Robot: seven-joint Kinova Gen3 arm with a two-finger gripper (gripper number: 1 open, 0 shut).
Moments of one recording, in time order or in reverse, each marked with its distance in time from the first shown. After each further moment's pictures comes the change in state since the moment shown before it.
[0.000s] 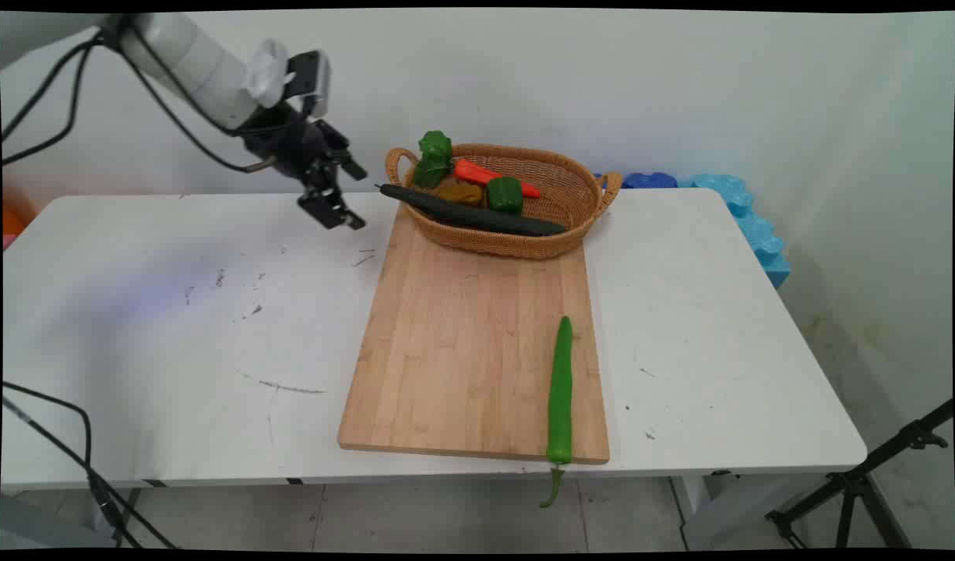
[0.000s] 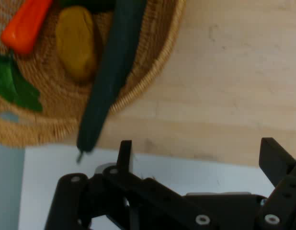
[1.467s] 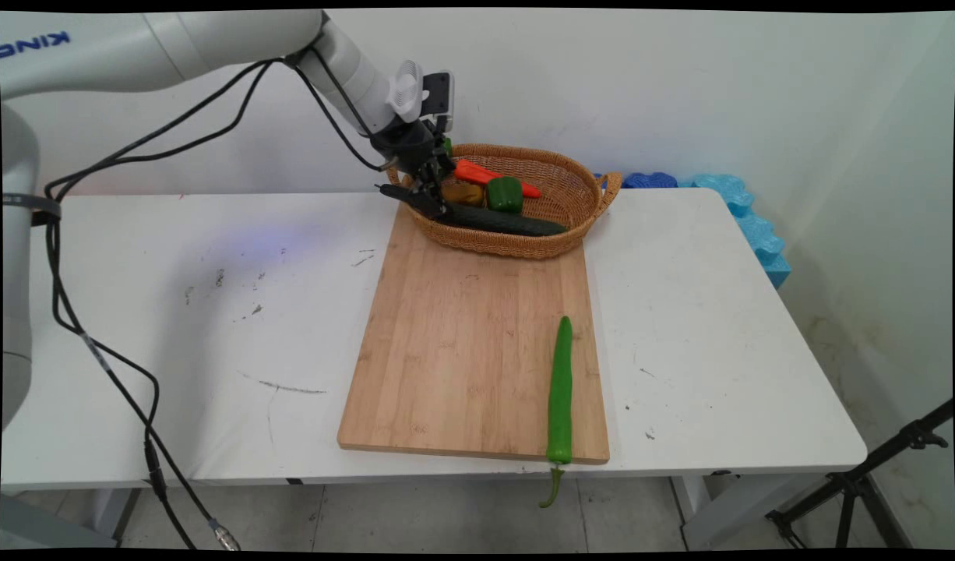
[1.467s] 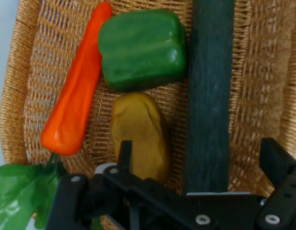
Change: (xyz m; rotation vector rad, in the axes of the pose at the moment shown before) arm 0.084 -0.056 0.126 0.048 -0.039 0.121
